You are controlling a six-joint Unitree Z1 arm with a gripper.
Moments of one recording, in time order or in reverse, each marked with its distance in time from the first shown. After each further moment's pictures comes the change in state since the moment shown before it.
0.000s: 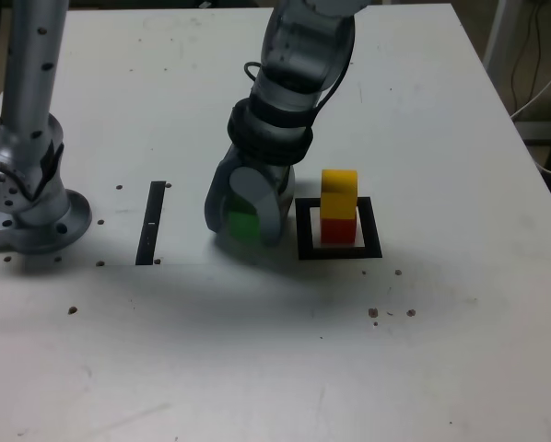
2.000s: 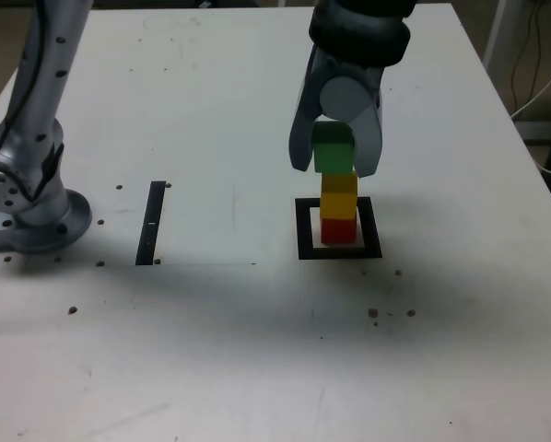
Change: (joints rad) arm -0.001 0.095 -0.698 0.477 -0.023 -0.092
